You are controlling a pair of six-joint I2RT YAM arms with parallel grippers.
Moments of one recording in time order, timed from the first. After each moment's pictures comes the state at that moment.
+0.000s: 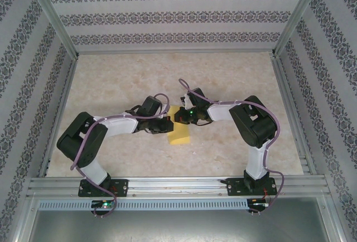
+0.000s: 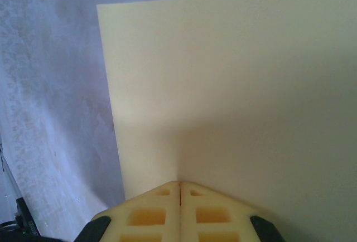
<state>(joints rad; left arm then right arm) -0.57 1.68 0.79 -0.08 0.48 -0.66 0.56 1.94 0.98 0.01 -0.57 0.68</state>
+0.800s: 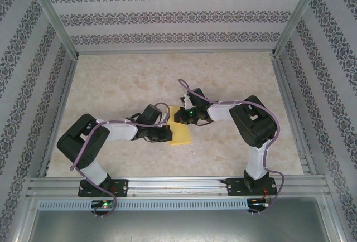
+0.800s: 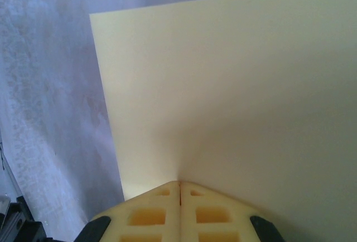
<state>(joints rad) -0.62 1.65 0.67 -0.02 0.49 -0.66 0.56 1.94 0.98 0.01 -0.57 0.68</state>
